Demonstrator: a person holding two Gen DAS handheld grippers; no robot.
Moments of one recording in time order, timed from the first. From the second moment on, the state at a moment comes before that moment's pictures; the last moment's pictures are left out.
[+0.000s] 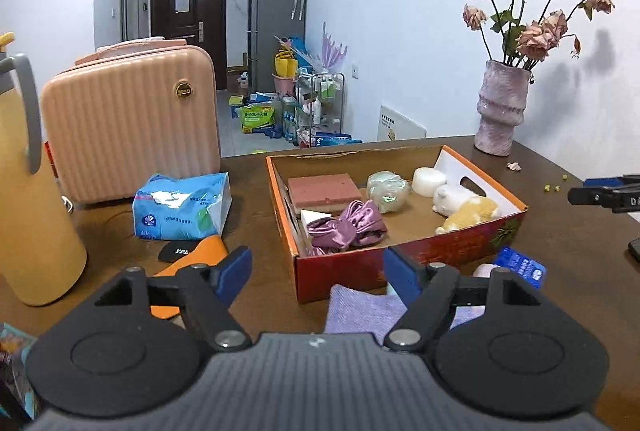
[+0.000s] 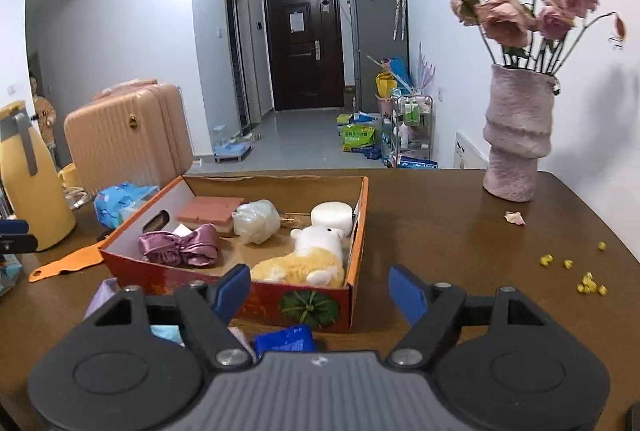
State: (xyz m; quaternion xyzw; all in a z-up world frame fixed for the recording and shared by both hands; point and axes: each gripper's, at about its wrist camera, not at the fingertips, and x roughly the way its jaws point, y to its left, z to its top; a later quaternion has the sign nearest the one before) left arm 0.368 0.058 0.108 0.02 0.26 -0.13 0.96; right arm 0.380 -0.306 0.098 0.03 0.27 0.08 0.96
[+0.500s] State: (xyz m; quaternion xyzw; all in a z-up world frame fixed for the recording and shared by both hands) left arm 0.229 0.053 0.052 -0.02 0.26 -0.12 0.96; right arm 0.223 -0.259 0.060 -0.01 0.22 0.14 0.97
